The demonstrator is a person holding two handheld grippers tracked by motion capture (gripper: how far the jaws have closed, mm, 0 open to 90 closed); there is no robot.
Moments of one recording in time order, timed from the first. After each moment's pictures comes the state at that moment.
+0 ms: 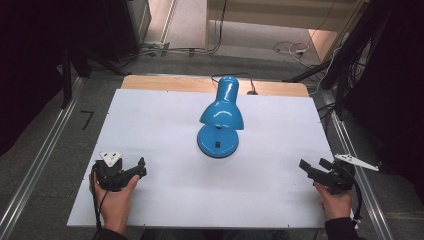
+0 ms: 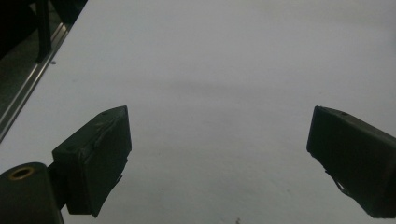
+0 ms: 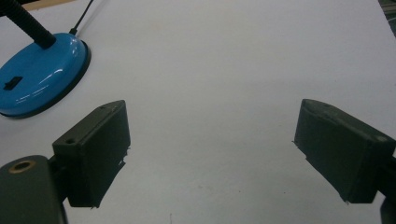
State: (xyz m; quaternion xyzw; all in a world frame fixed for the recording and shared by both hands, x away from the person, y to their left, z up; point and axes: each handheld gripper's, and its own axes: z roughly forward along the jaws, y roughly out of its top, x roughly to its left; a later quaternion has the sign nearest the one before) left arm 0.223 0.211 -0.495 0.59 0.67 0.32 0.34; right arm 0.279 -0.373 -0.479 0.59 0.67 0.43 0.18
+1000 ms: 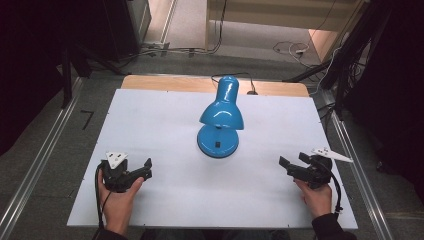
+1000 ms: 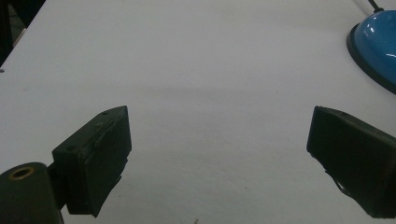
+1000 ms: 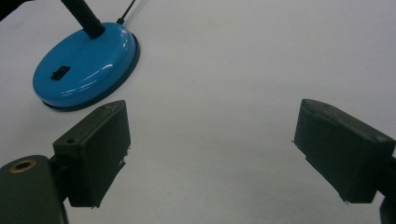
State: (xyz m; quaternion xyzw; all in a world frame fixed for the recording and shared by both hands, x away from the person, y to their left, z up) left arm 0.224 0.203 -0.497 0.60 0.65 0.29 0.37; right arm 0.291 -0.317 -0.476 0.54 0.70 0.43 0.16
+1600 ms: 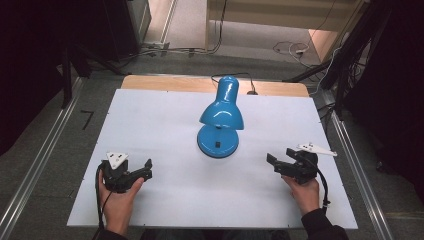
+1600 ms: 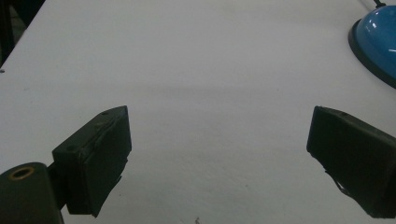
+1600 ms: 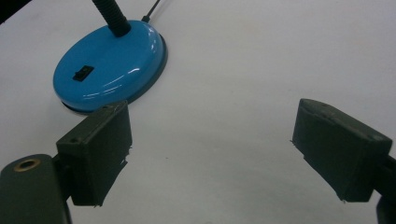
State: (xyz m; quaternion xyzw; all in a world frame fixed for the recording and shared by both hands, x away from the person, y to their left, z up) left arm 0.224 0.202 -0.498 0.61 0.65 0.29 0.36; right arm 0.300 -0.284 -0.475 0.52 0.72 0.43 0.16
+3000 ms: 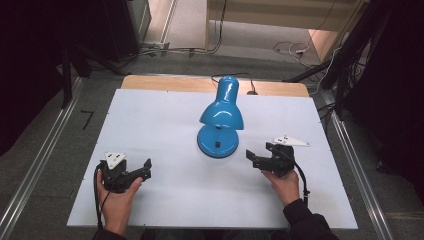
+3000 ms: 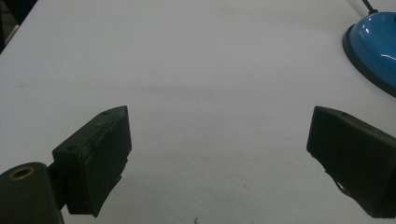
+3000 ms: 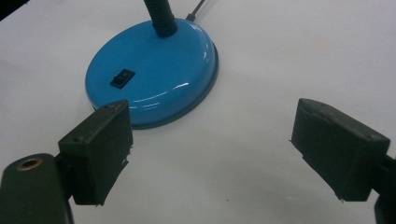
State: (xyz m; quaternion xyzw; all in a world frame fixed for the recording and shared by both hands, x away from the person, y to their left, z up) left arm 0.224 0.206 -0.498 0.60 0.65 0.28 0.37; right arm 0.316 -0.227 -0.475 0.48 0.75 0.43 0.15
